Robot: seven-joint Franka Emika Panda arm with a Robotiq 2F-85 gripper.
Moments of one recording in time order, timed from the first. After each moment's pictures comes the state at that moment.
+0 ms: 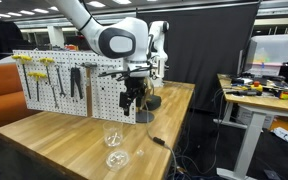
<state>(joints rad) -0.08 0.32 -0.25 -2.05 0.20 2.36 1.06</state>
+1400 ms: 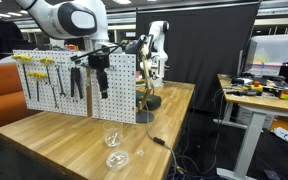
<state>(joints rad) 0.01 0.01 -0.10 -2.28 -0.02 2.34 0.53</state>
